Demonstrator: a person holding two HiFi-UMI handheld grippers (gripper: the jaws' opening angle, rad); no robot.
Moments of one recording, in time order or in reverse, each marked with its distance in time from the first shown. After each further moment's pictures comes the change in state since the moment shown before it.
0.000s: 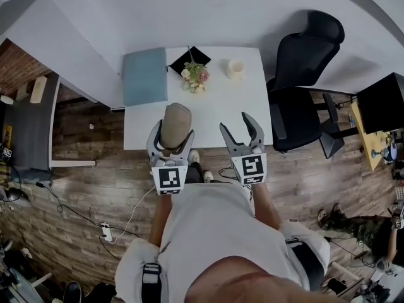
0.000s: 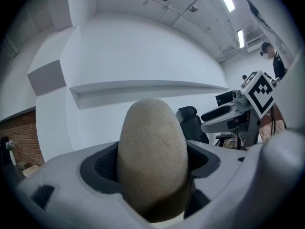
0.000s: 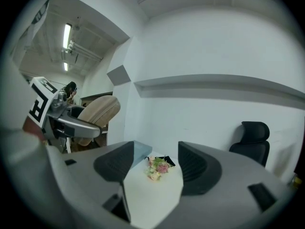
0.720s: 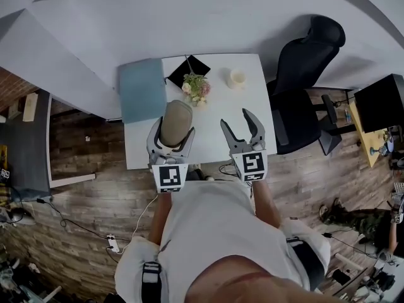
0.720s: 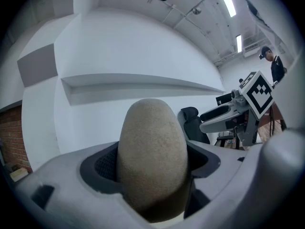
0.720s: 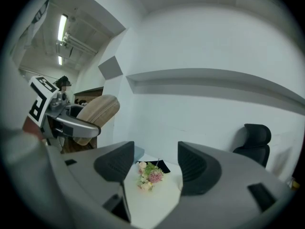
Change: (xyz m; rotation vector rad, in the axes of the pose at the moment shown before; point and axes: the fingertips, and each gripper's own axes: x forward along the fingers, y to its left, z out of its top) left arm 0.081 0.059 -0.007 -0.013 -0.028 -0.071; right arm 0.089 -0.022 0.012 -0.014 0.024 -0.072
